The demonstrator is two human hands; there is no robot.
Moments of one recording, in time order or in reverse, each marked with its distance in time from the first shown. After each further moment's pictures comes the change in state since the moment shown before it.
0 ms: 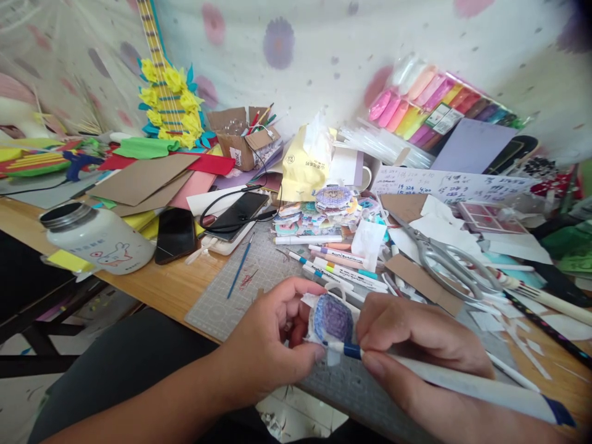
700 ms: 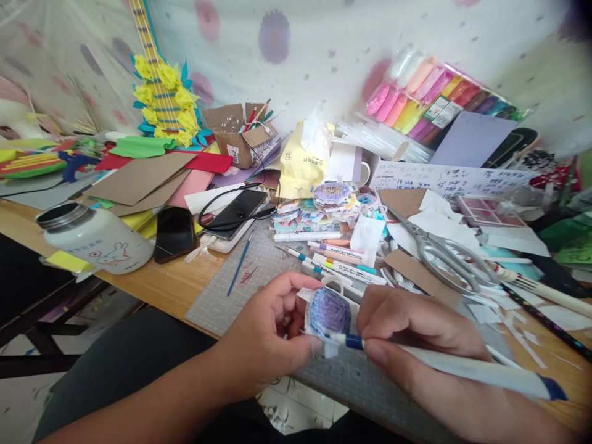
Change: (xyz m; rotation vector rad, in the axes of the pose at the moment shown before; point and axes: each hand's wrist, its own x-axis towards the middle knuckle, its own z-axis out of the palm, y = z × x) left_hand -0.001 0.000 -0.001 -0.042 -0.001 -0.003; right_hand -0.003 0.001 -0.005 0.002 -0.027 0.064
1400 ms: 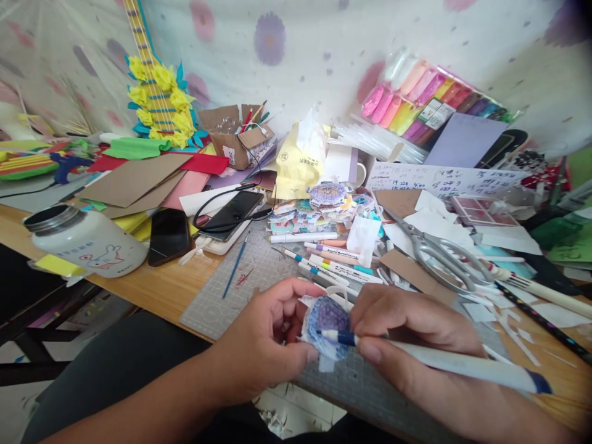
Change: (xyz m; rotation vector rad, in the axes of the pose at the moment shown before) left_hand 0.001 -0.004 -0.002 -0.022 -0.085 -0.017; right_hand 0.001 -0.002 -0.001 0.013 0.031 0.018
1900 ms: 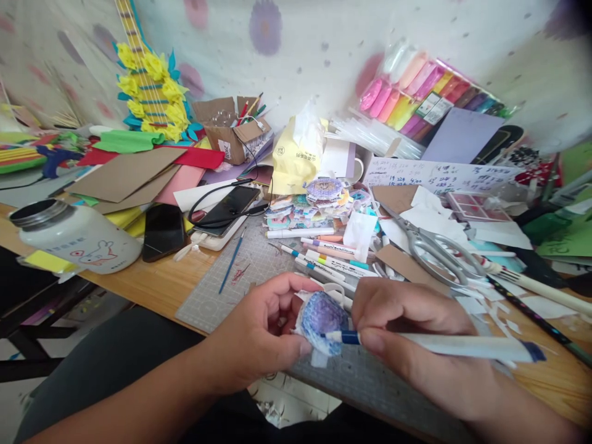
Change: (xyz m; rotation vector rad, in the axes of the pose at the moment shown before) left_hand 0.001 0.003 -0.001 -0.053 -0.037 -0.032; right_hand -0.001 0.002 -0.007 -0.015 -0.066 0.064
